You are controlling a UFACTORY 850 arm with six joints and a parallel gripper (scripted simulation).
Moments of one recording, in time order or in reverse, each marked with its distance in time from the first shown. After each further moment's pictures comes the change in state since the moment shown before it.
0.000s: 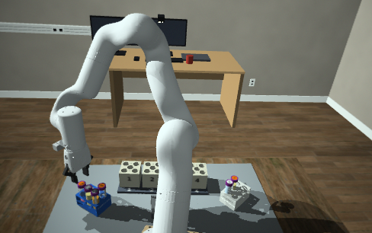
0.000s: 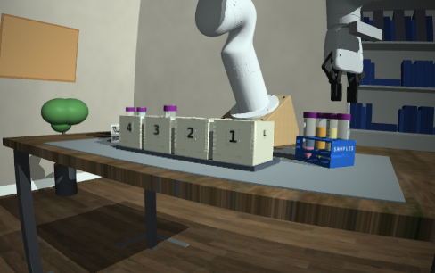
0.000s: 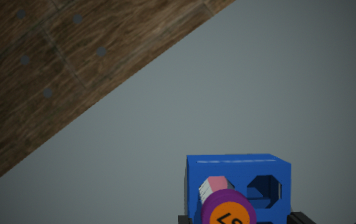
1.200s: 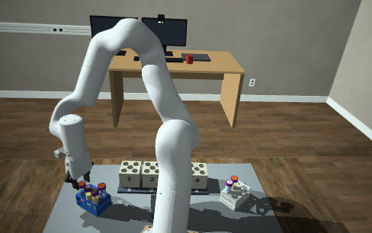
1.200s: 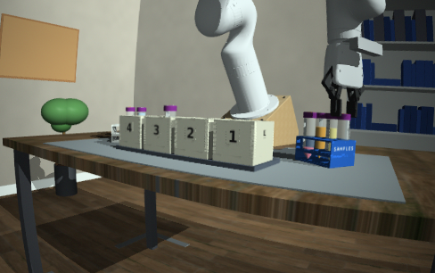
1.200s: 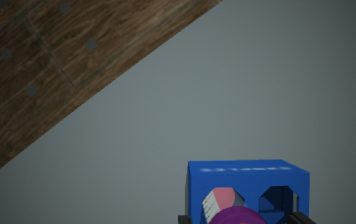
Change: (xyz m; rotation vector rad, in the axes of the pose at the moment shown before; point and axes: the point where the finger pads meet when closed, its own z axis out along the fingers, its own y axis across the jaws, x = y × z) arm 0.000 0.000 0.036 0.000 0.001 0.000
